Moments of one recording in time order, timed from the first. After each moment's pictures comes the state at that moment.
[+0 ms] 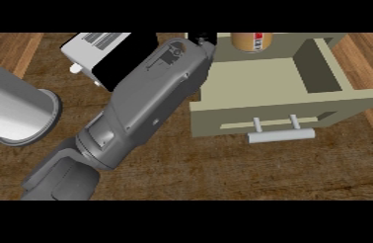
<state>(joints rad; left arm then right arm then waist) -1.39 0.00 -0.42 -0.56 0.76 0.67 -0.06 0.36 -0.04 -0.64 -2.28 -0.53 0.43 0.29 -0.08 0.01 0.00</state>
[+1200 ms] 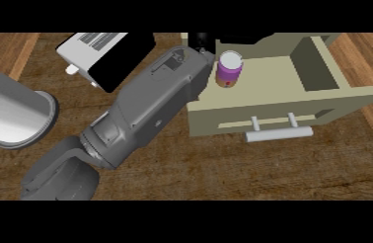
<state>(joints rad) -1.40 0.00 -0.60 -0.46 0.96 0.79 -0.16 0.33 -0.04 -0.64 -2.29 -0.51 0.44 0.29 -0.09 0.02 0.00</state>
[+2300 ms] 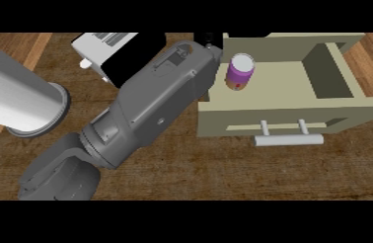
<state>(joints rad) -1.44 0.00 -0.60 -0.48 1.06 0.79 -0.27 0.07 -0.10 -0.35 -2.36 0.25 0.46 0.06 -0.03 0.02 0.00</state>
